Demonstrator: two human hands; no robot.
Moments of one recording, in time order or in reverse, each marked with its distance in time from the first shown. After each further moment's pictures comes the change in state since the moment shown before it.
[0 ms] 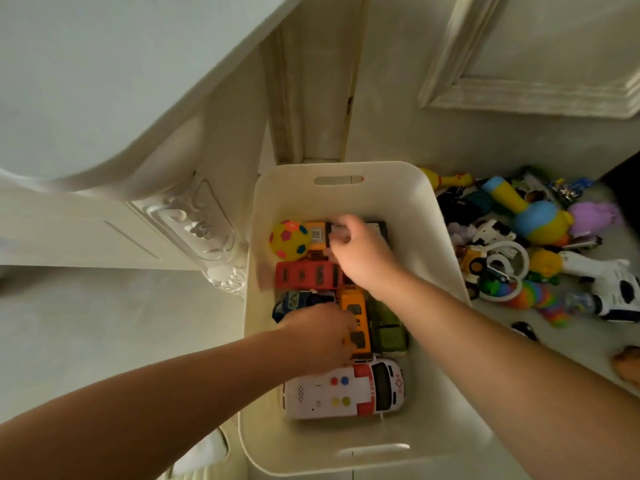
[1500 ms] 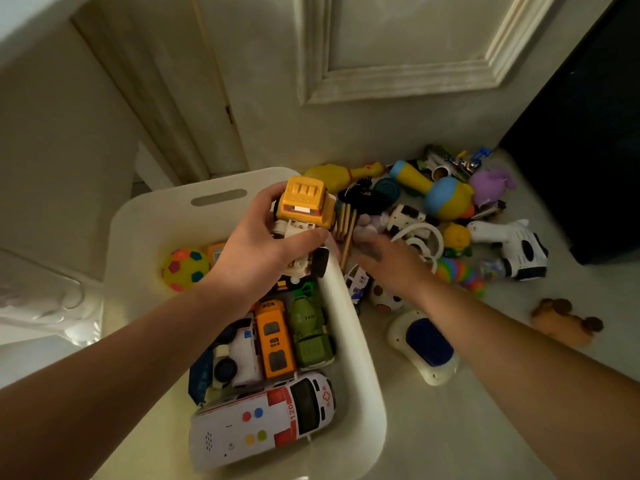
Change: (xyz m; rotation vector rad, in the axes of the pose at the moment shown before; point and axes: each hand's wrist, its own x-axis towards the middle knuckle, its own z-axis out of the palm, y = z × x) left_hand 0.057 0.077 -0.077 -1.093 0.464 0.161; right_hand 0.003 0.154 -0.152 -0.532 0.113 0.171
